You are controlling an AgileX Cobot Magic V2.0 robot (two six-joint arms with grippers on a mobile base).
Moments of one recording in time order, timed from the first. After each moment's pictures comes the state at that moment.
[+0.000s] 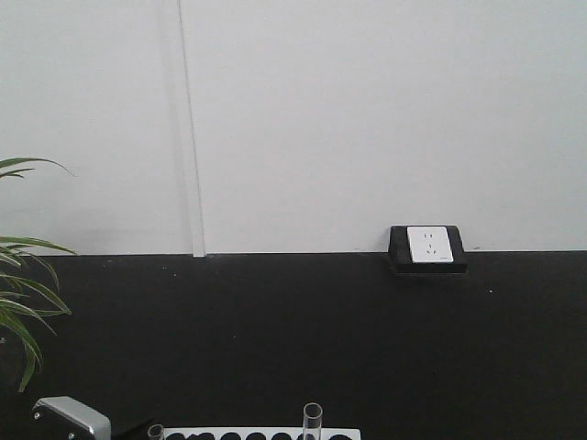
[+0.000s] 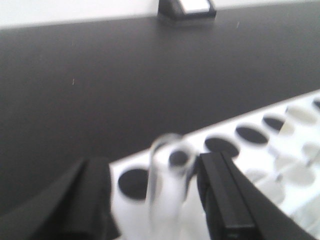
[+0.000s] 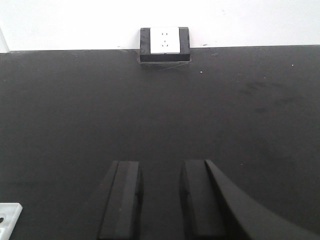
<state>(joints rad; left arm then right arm) -0.40 1.61 -0.36 0.14 -0.93 -0.24 0.05 0.56 -0.49 -0.13 0.37 0.13</state>
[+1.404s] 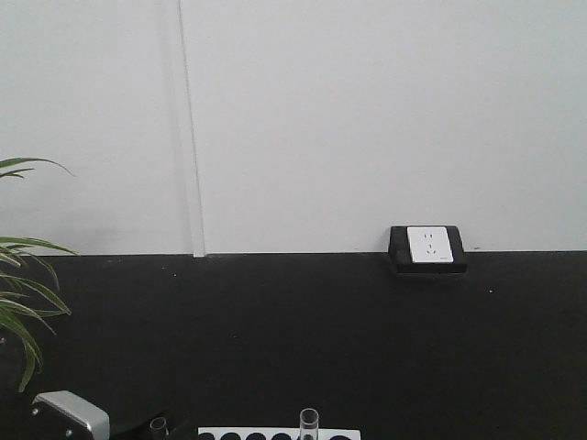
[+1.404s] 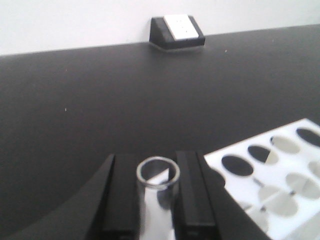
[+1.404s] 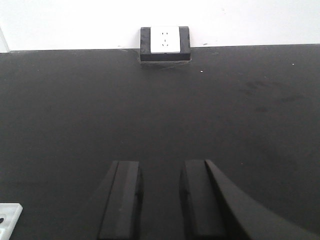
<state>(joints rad) -0.40 1.60 -0.37 0.14 -0.98 -0.24 0.05 0.56 -0.49 -0.13 0.37 0.13</state>
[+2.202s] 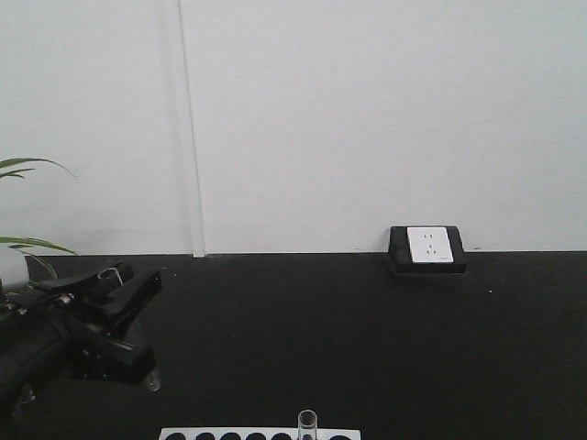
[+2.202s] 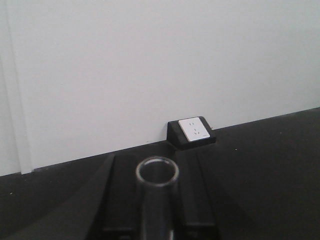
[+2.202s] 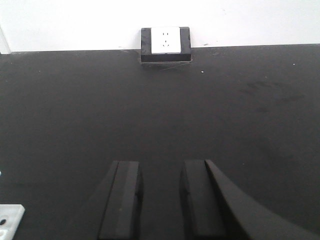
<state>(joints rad) -0.40 1.14 -0.67 0.10 -0.38 -0.23 0.05 0.56 -0.49 -0.11 0.37 0.13</state>
